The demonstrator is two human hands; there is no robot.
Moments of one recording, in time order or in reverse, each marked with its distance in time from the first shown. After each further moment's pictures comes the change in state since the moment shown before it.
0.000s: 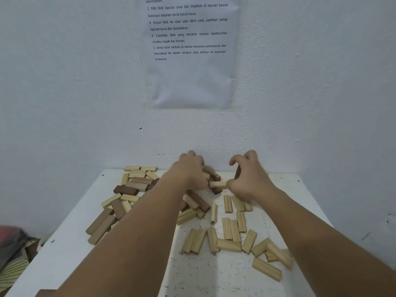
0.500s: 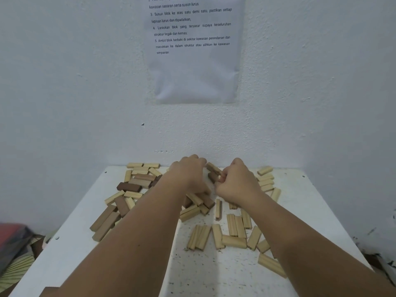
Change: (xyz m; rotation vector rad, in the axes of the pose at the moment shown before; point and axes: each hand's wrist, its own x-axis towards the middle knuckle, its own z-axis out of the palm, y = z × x) left_hand -0.006 -0.010 0.009 0.120 -0.026 0.043; right_hand -0.006 -0.028 0.038 -0.169 -0.025 0.066
